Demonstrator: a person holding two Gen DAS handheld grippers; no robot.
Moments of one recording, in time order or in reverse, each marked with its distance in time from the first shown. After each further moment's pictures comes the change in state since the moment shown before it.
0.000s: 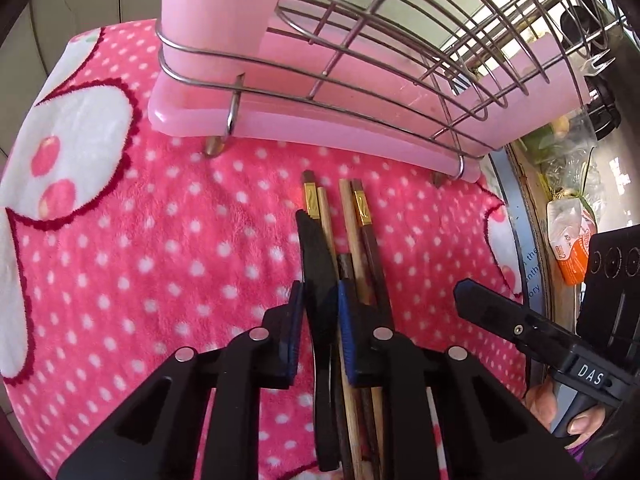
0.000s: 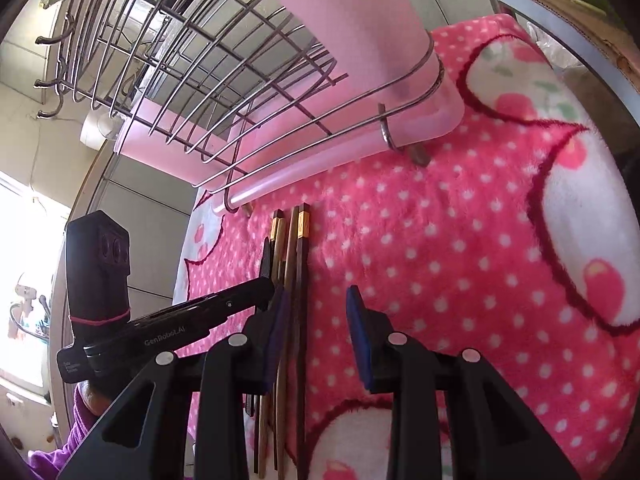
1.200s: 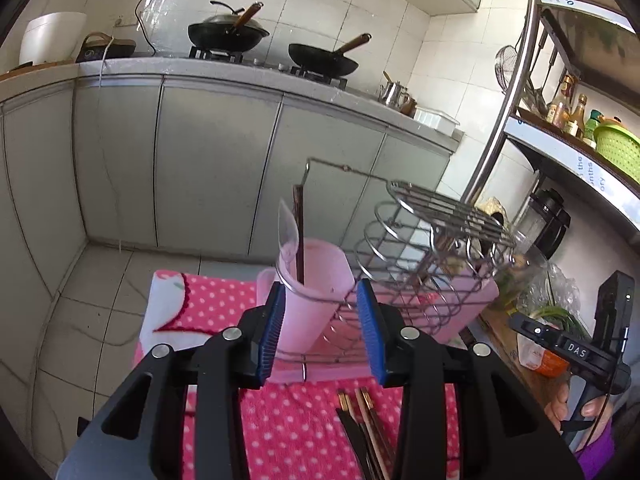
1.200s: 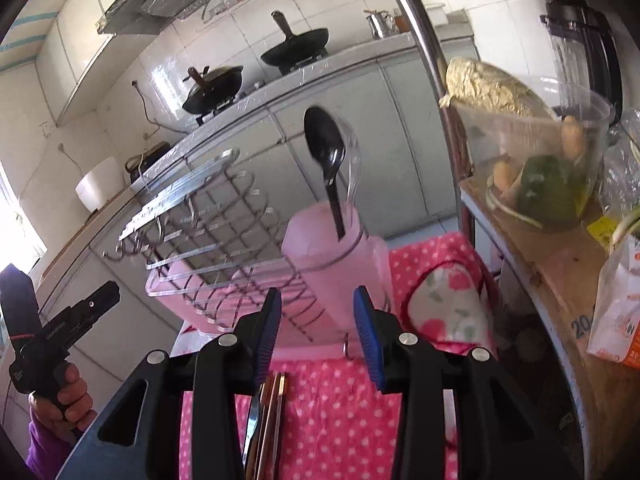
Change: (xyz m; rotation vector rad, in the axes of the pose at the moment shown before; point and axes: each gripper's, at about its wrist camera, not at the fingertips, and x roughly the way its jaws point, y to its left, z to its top) left arm -0.176 0.010 0.015 0.119 -0.656 0.031; right arm -0.121 0.037 0.038 -0.172 -0.476 -0.162
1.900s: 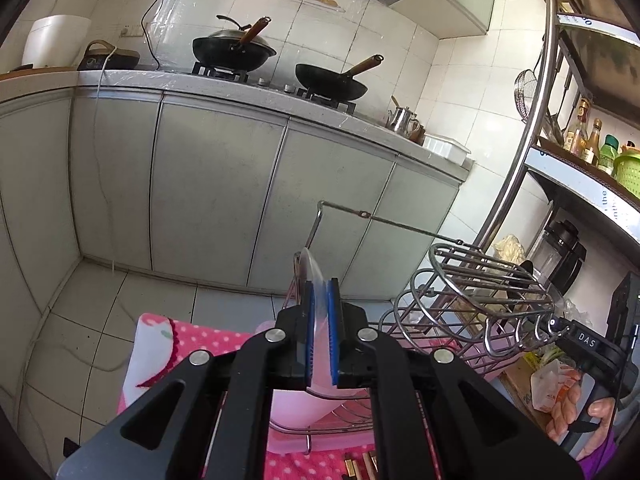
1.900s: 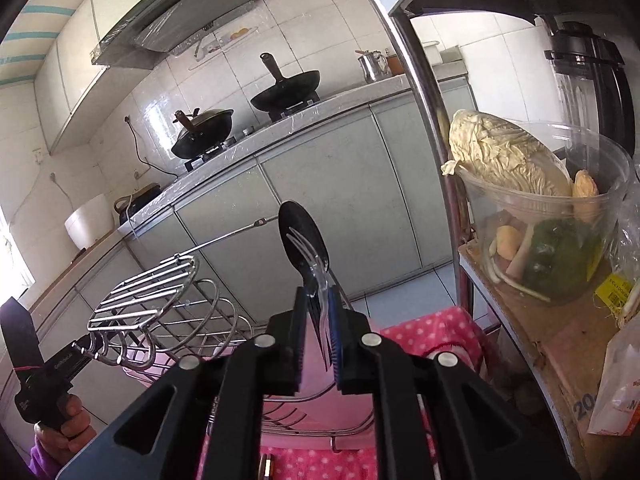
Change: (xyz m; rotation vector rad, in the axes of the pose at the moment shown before) left arm 0.050 0.014 0.038 -0.026 -0.109 0.019; right arm 0.029 -0.011 0.062 0.011 -0.181 -0.038
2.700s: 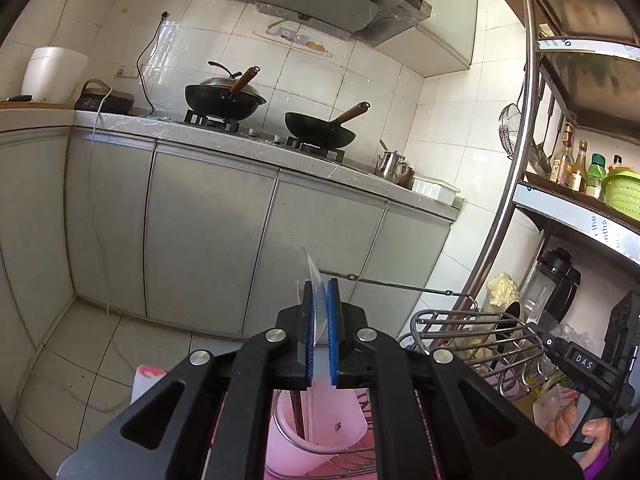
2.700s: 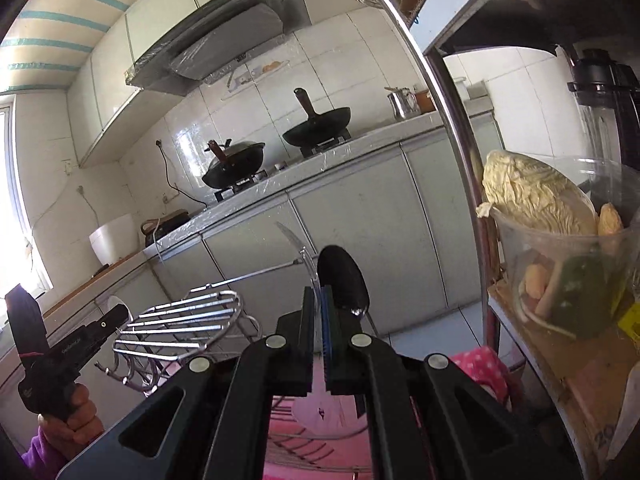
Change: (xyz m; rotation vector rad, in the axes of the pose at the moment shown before) left arm -0.013 -0.008 0.020 0.032 -0.184 -0.028; right arm -0.002 0.014 0.002 -0.047 -0.145 0.092
